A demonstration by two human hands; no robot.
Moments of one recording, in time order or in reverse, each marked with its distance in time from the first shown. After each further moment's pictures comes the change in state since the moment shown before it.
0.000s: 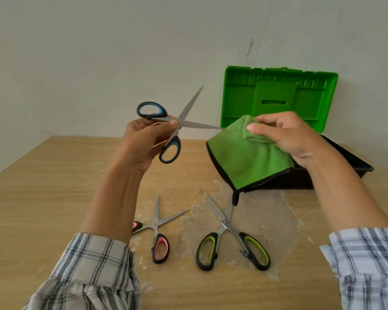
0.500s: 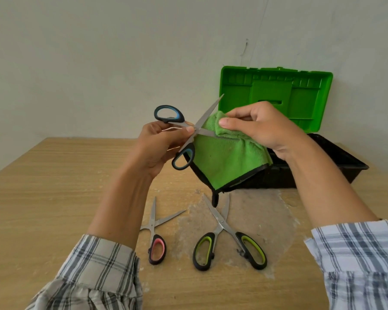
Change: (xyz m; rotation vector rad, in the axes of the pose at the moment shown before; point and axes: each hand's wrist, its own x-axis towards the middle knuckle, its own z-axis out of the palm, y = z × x) left_hand -0.008 -0.005 0.025 0.020 -0.129 -0.024; right_hand 0.007 -0.027 0.027 -0.123 -0.070 -0.107
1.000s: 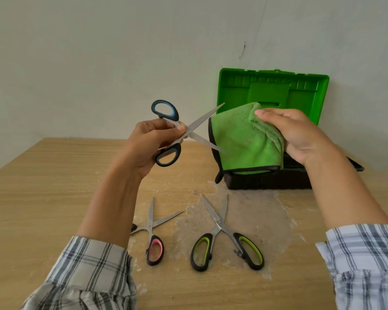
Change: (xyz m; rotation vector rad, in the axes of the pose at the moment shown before) left_hand 0.000 0.007 -0.013 0.180 -0.015 0.021; right_hand -0.007 0.034 -0.039 0.393 0.176 0.175
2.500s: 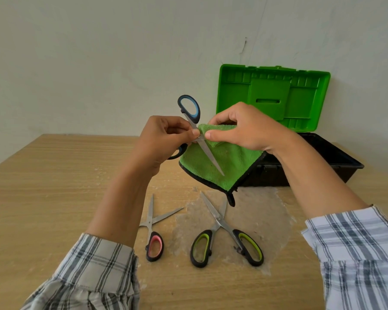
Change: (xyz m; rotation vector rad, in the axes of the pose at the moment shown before) left_hand 0.001 -0.006 0.017 0.242 0.012 0.204; right_hand 0.002 -0.018 0.064 -0.740 -0.363 -0.313
